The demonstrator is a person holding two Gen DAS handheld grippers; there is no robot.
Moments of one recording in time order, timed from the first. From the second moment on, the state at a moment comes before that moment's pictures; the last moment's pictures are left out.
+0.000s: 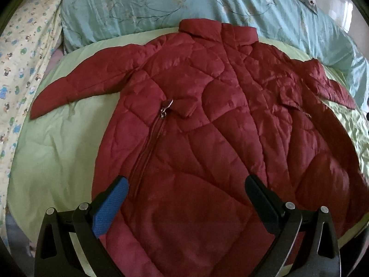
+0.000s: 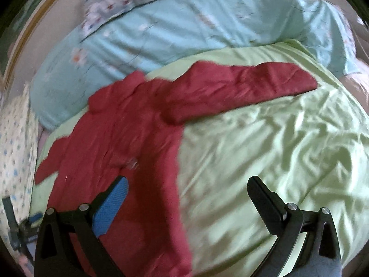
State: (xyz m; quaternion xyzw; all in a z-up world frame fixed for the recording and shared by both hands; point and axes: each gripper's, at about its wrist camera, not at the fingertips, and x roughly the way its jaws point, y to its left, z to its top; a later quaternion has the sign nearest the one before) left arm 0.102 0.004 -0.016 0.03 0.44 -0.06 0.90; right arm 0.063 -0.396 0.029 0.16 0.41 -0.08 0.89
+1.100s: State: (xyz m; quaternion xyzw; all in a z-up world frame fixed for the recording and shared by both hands) left arm 0.184 -0.025 -0.047 0.02 0.49 -0.06 0.87; right arm 0.191 -0.629 -0.011 0.35 0.31 -0.18 0.87
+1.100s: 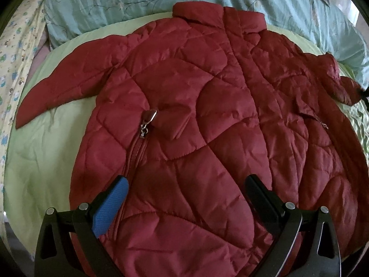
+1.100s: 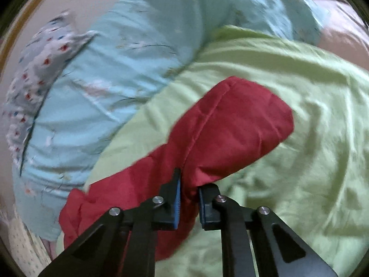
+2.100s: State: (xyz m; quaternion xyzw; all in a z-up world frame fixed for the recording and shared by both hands) left arm 0.191 0.076 -0.011 -0.12 0.47 -0.11 0.87; right arm 0.278 -0.228 0.030 0.21 0.44 0.21 0.85
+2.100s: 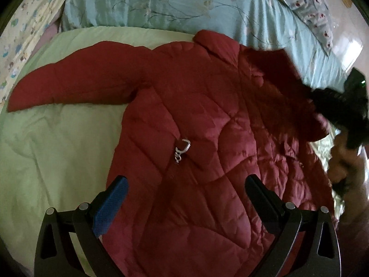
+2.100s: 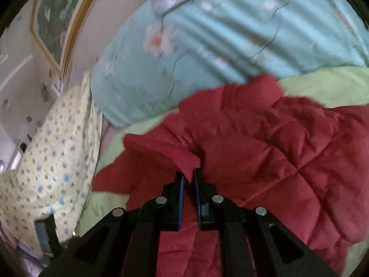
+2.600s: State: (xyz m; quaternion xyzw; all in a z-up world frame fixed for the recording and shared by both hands) left arm 0.293 0.108 -0.037 -0.20 0.50 -0.16 0.82; right arm 0.274 -0.137 -0.048 0.11 0.51 0.28 0.80
